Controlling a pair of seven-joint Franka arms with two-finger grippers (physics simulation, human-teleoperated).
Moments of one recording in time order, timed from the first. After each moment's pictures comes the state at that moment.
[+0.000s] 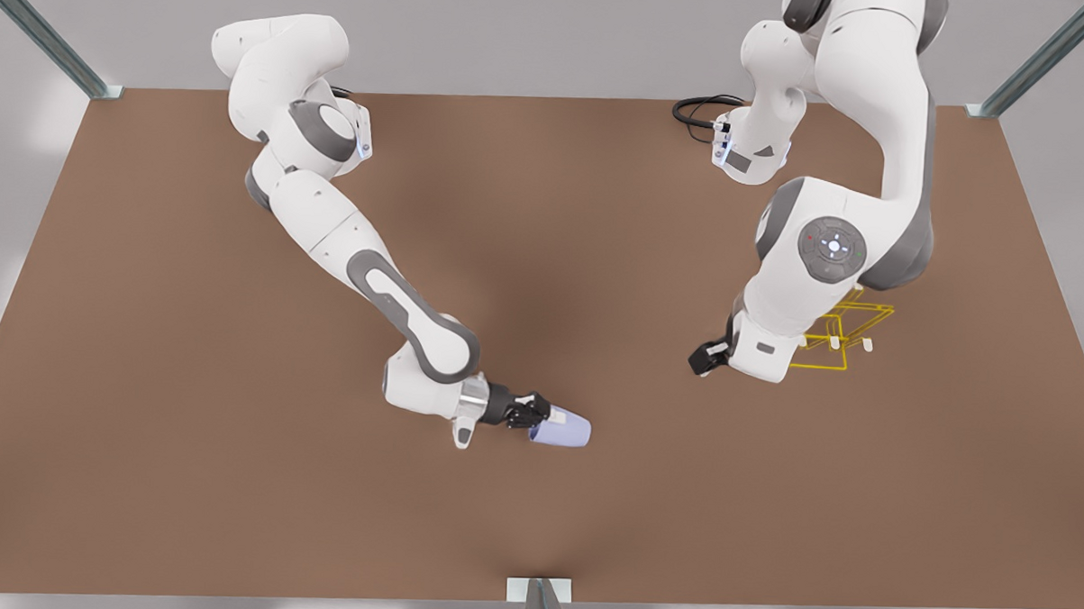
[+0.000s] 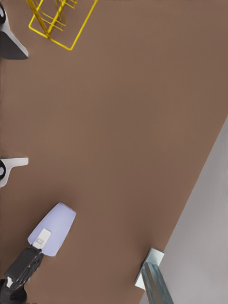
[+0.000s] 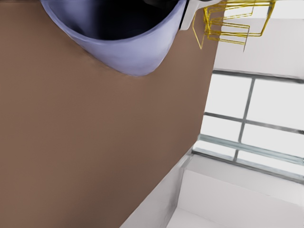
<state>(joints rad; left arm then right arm) -0.36 0.36 -0.01 -1.39 0.00 1.82 -0.83 0.19 1.22 0.64 -1.12 1.05 2.60 -0.67</state>
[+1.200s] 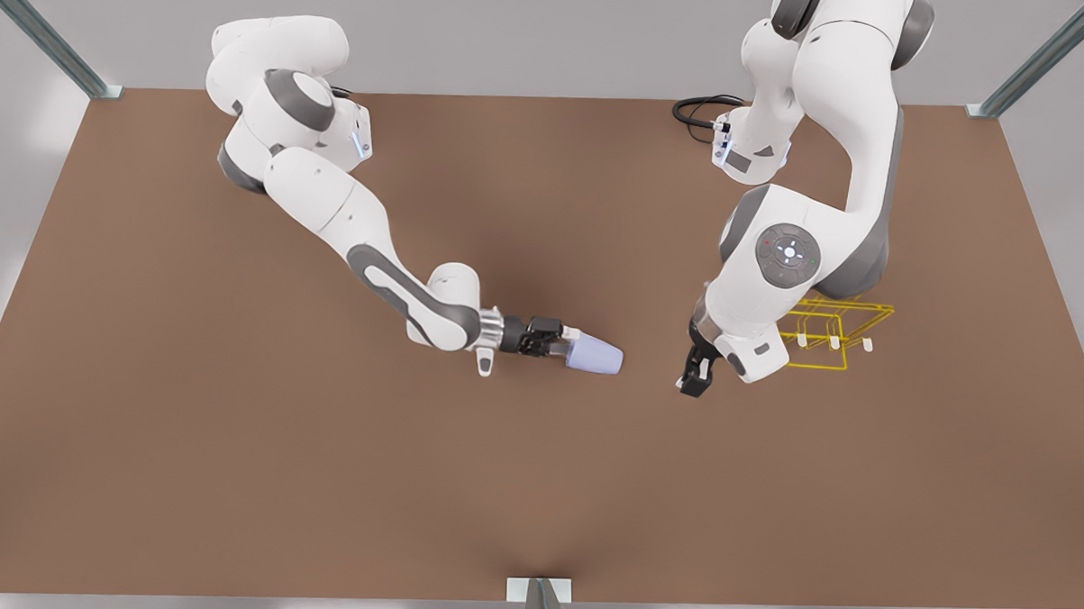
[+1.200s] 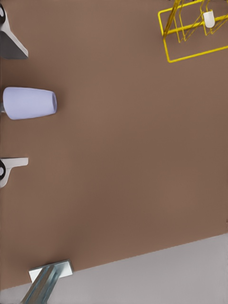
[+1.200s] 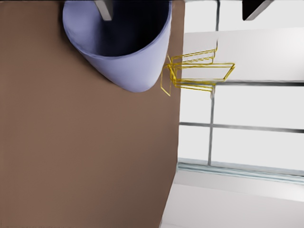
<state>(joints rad) -0.41 0.41 -0.01 -1.37 -0.04 1.85 -1.70 0.11 1.02 0.70 -1.62 1.65 2.55 -1.16</state>
